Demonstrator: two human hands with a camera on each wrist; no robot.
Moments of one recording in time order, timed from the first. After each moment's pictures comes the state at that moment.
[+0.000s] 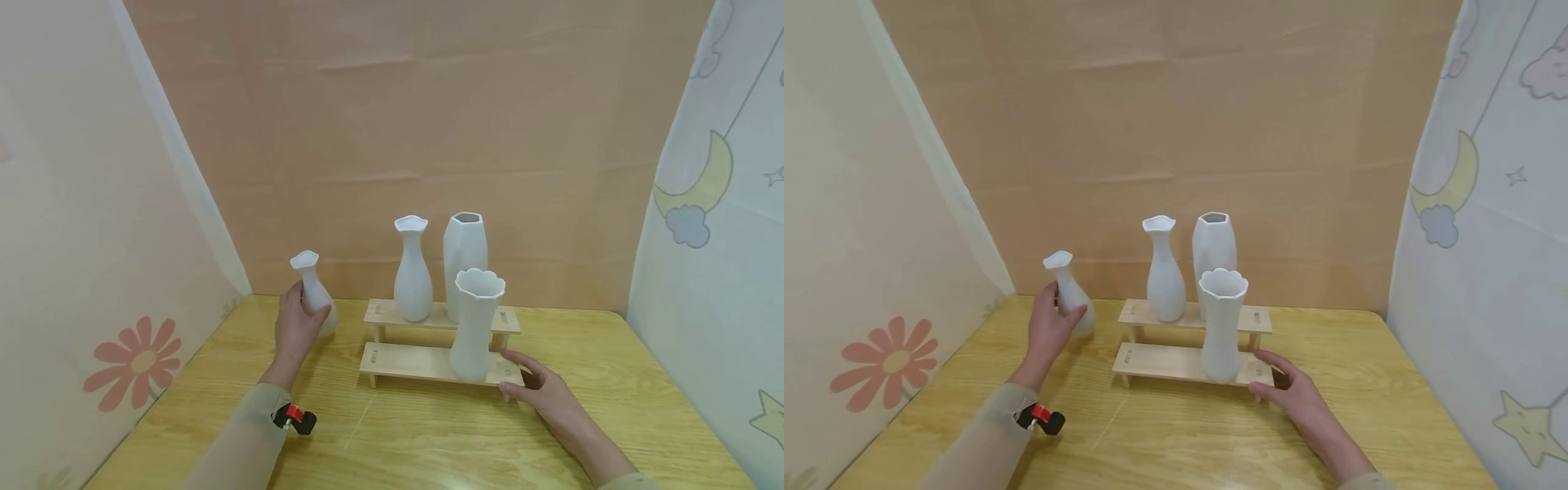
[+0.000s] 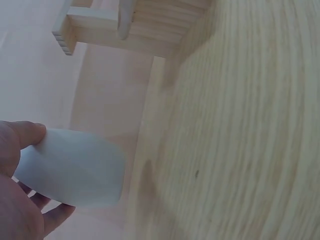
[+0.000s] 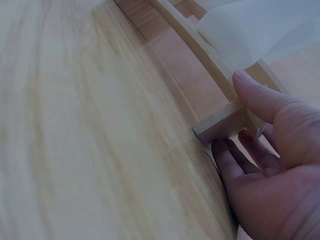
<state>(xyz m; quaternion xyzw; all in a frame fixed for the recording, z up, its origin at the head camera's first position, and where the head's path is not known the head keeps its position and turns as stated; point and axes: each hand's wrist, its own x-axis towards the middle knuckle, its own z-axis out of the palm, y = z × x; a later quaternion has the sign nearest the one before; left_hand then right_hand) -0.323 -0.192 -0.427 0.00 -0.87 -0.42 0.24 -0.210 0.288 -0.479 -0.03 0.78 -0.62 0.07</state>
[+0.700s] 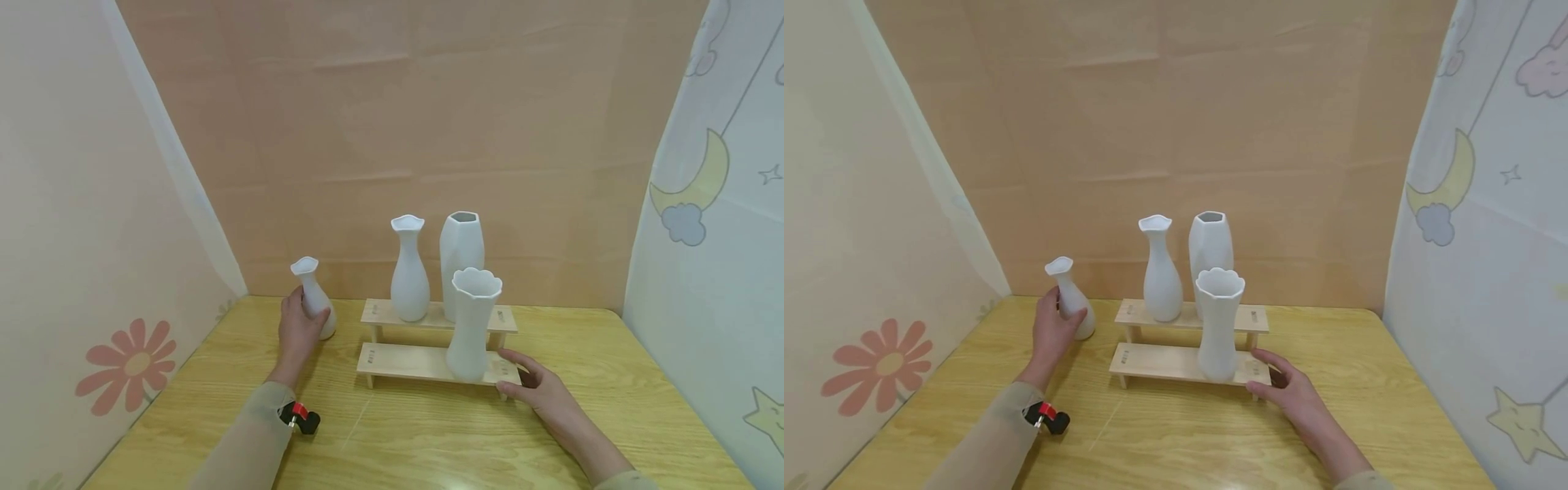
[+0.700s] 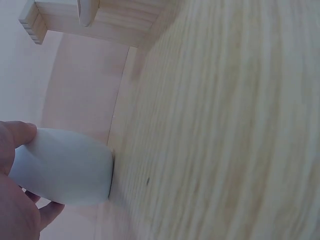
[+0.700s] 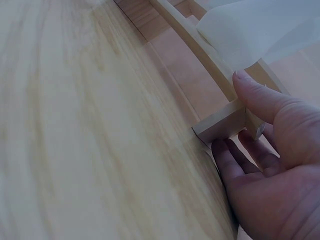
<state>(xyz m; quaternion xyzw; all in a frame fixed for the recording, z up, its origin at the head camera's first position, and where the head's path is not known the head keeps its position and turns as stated) -0.339 -0.191 -0.451 0.00 -0.87 -0.44 0.24 -0.209 0.287 -0.477 -0.03 0.78 -0.62 0.07</state>
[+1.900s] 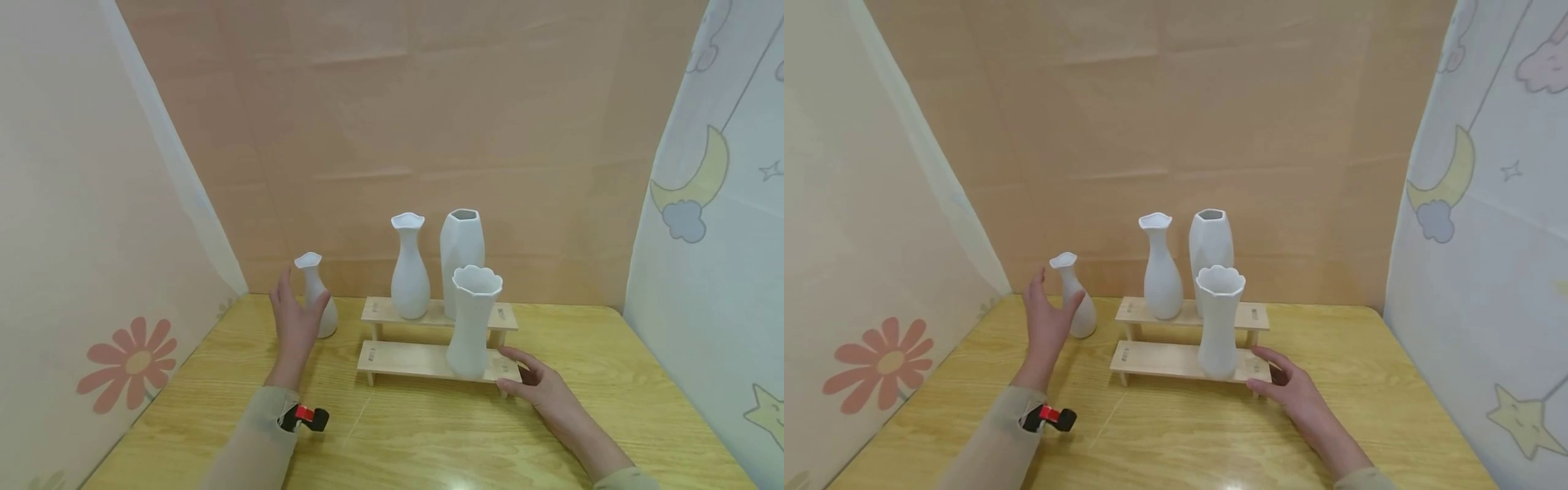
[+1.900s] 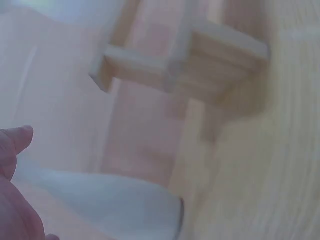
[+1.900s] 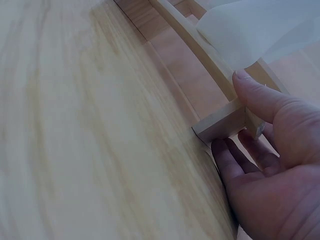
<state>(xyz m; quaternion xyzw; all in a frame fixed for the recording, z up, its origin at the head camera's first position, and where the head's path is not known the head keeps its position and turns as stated) -0.314 -0.174 -0.414 0.02 -0.81 -0.50 0.30 -0.208 0.287 -0.476 -0.03 0.78 -0.62 0.07</state>
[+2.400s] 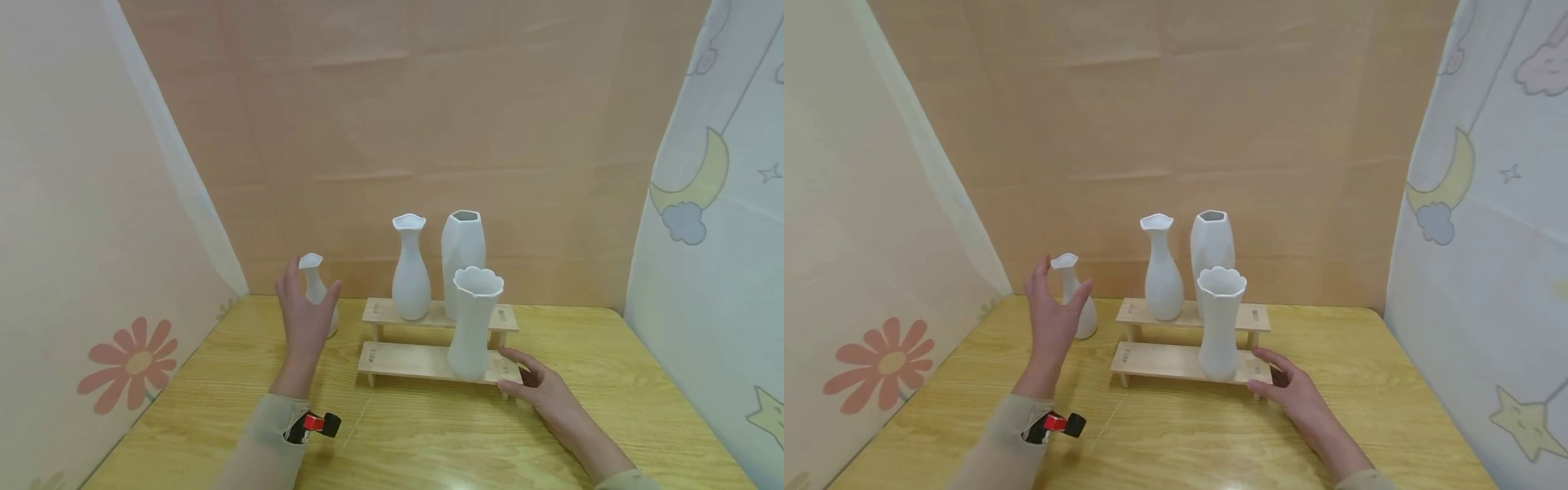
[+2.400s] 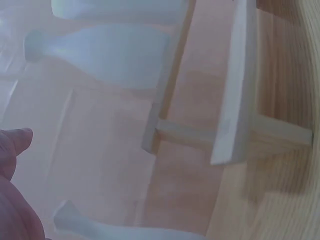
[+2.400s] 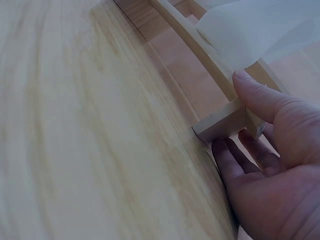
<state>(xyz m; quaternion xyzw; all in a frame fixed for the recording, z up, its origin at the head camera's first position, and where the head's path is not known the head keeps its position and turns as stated) -0.284 -0.143 -0.377 -0.03 -0.77 -0.54 0.34 -0.208 0.286 -0.476 -0.02 0.78 -0.62 0.07</state>
